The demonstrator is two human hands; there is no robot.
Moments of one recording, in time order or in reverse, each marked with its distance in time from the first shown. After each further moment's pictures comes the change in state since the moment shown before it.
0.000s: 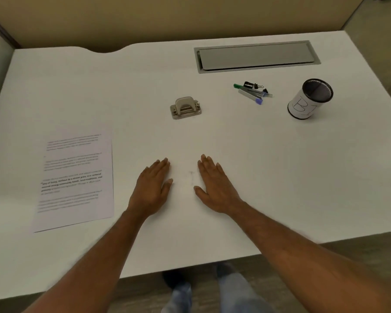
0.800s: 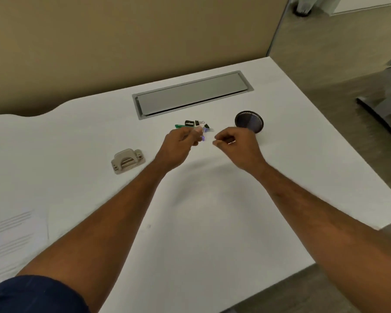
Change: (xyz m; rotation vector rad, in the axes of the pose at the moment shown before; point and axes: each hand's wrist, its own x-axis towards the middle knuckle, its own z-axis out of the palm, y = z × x) left_hand 0.241 0.230 -0.040 -0.736 -0.111 0.084; right_hand 0.032 0.171 -0.216 0.573 0.638 0.274
